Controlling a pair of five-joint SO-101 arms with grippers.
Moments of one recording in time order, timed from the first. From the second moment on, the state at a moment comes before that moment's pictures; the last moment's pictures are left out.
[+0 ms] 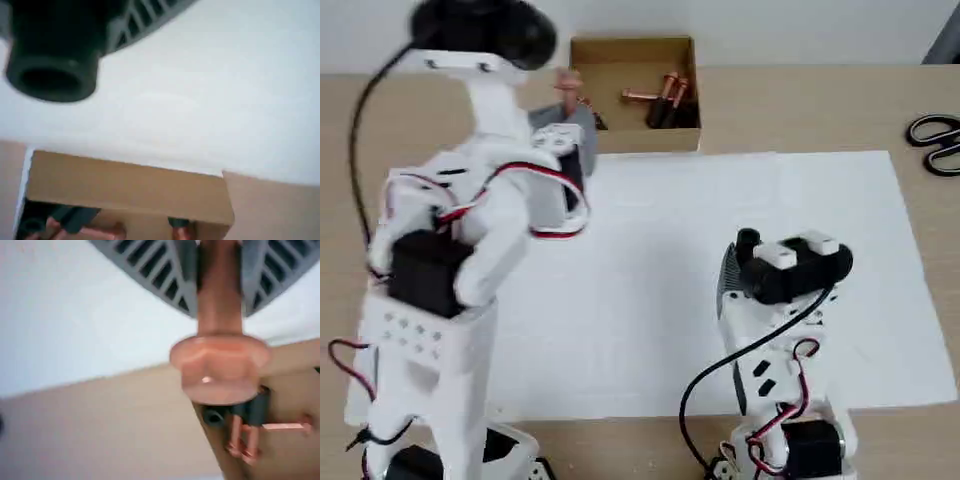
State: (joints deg) left arm 18.3 -24.7 -8.7 73.4 16.8; right arm -10.5 -102.9 79.0 48.8 -2.9
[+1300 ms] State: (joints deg) left arm 29.2 -42.1 36.6 32.1 19.8; right arm -25.6 -103.2 85.4 42.2 -10.2
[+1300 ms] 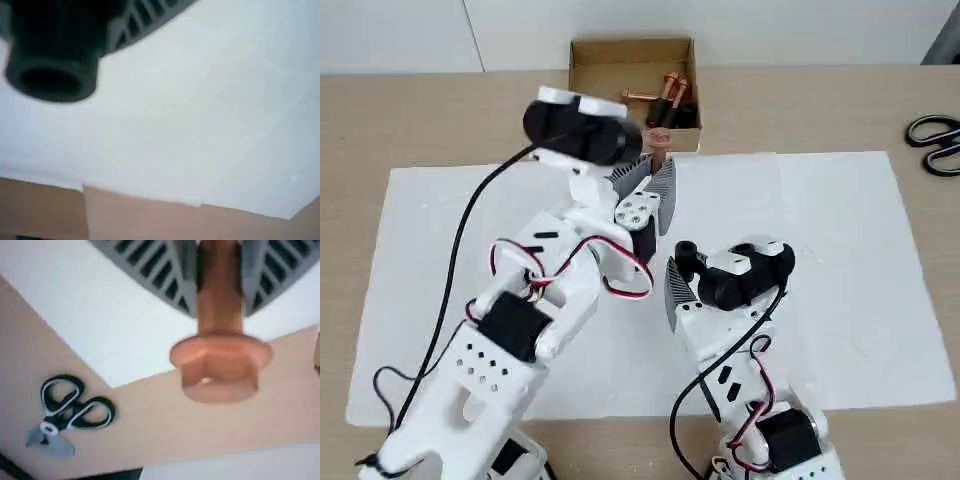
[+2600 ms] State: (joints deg) left arm 34.6 -44.5 52.2 16.7 19.8; right arm -27.6 -103.2 85.5 42.2 -10.2
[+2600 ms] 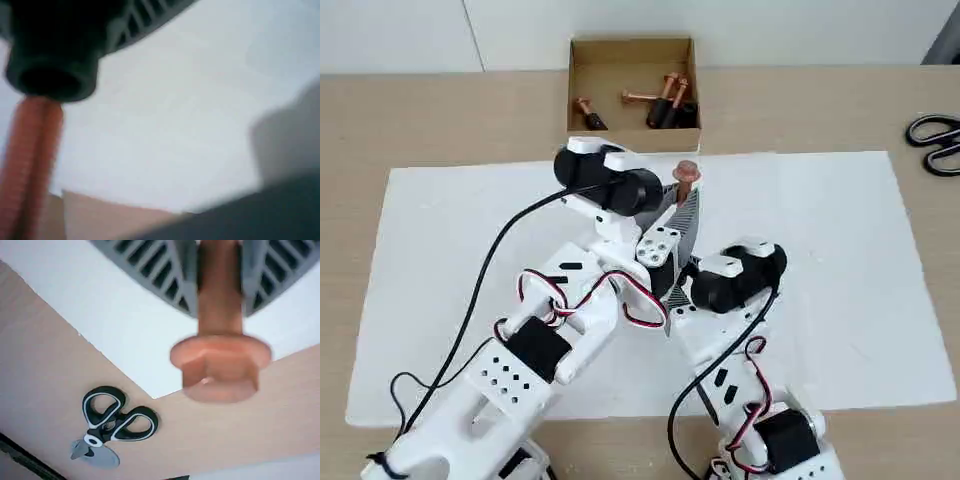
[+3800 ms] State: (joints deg) left arm 34.5 -45.3 51.9 27.2 18.3; right arm -27.8 -103.1 85.8 42.2 -10.2
